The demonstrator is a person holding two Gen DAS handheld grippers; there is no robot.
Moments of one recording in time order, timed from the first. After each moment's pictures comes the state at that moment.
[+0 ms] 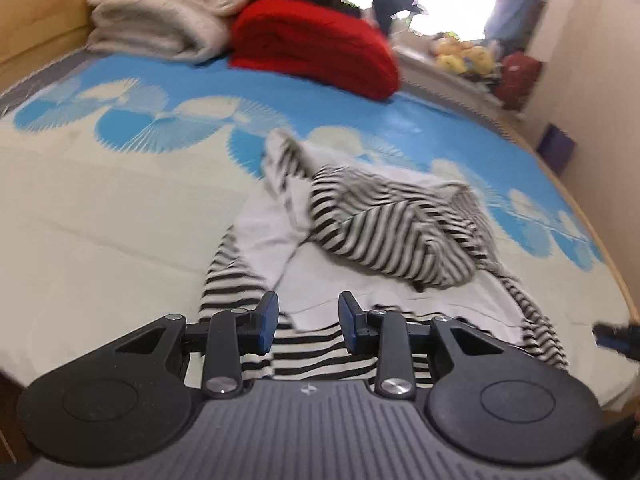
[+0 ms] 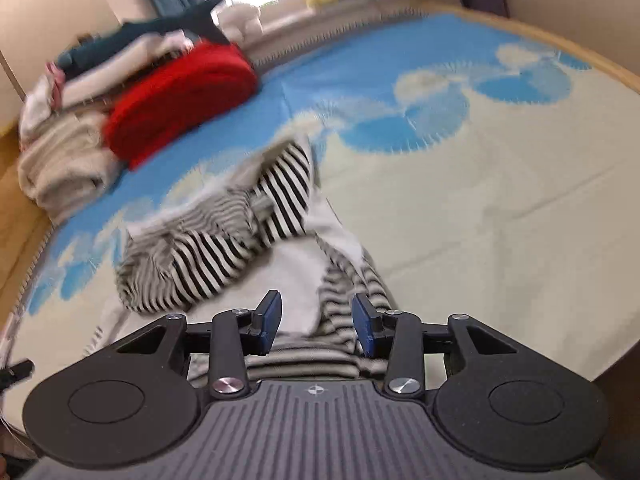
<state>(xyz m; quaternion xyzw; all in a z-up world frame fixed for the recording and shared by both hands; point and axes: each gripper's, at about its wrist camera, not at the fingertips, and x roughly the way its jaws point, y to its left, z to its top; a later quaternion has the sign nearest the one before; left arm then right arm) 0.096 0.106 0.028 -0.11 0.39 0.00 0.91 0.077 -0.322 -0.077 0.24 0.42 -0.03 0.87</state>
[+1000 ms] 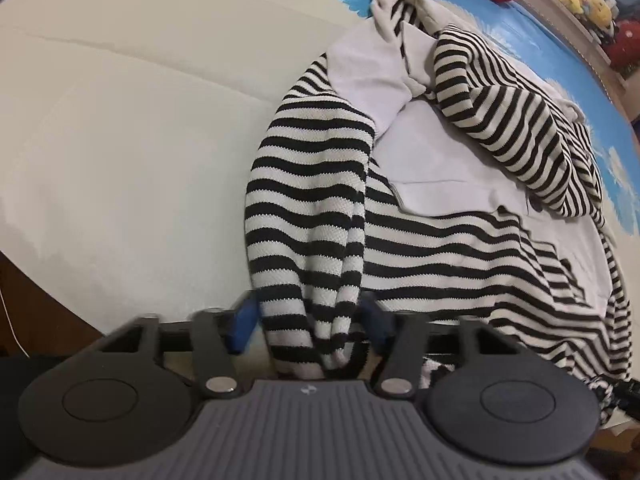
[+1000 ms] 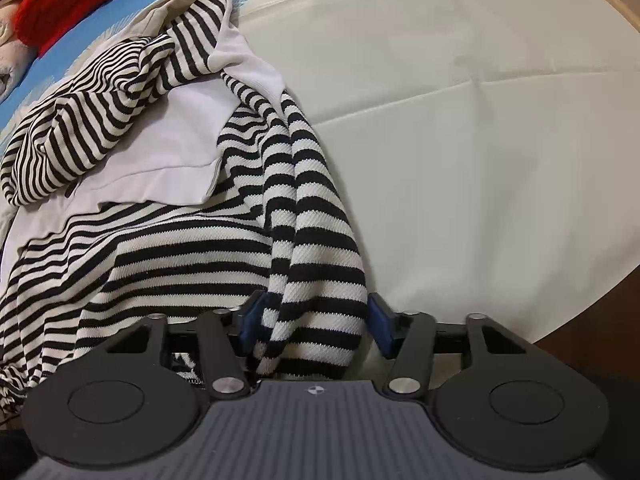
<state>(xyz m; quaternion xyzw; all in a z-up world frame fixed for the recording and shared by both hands) 0.124 0.121 -0.076 -0.16 0.56 0.09 0.81 0.095 -0.299 -0.170 0.20 0.59 -0.06 0.78</state>
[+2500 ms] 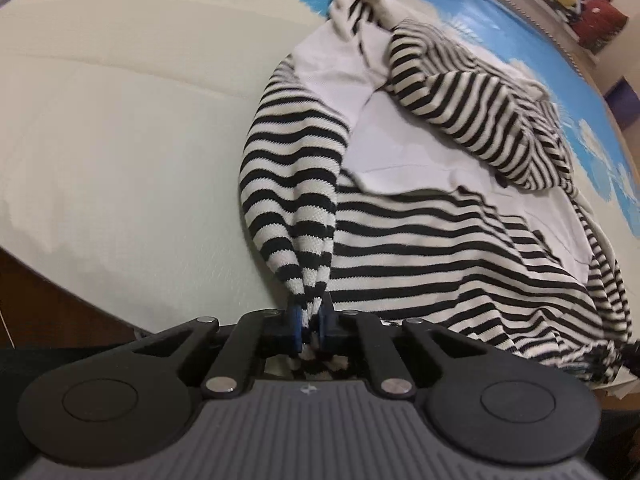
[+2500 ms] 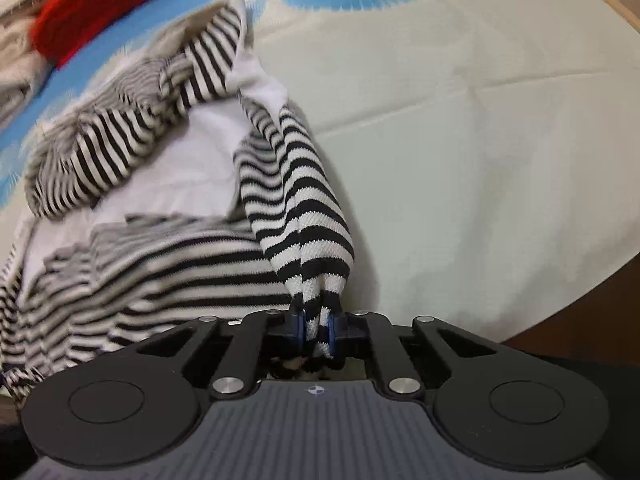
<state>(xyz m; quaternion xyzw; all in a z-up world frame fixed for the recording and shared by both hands) 0.107 0.113 -0.053 -0.14 0.55 0.04 0.82 0.083 -0.319 -0.146 0.24 0.56 -0.05 0.80</state>
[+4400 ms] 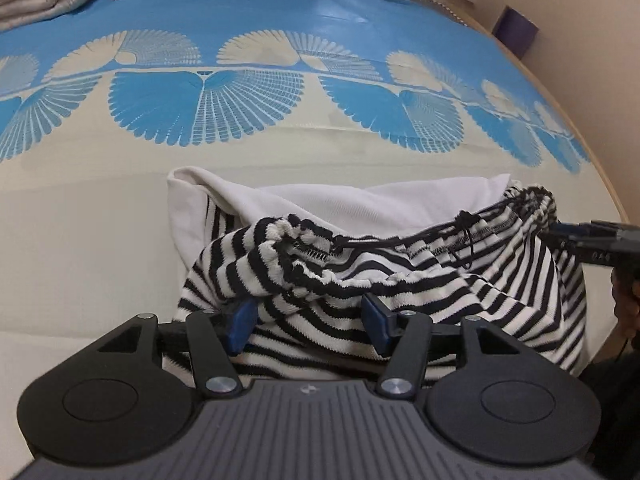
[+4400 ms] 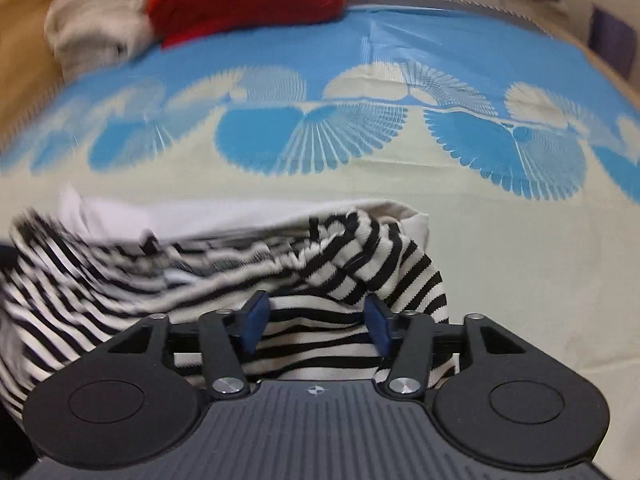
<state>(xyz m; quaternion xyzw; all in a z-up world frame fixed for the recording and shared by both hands) 0.254 0.079 -0.028 -0.03 0.51 -0.14 0.85 0.236 -0.288 -0.154 0.04 0.50 0.10 0.86</state>
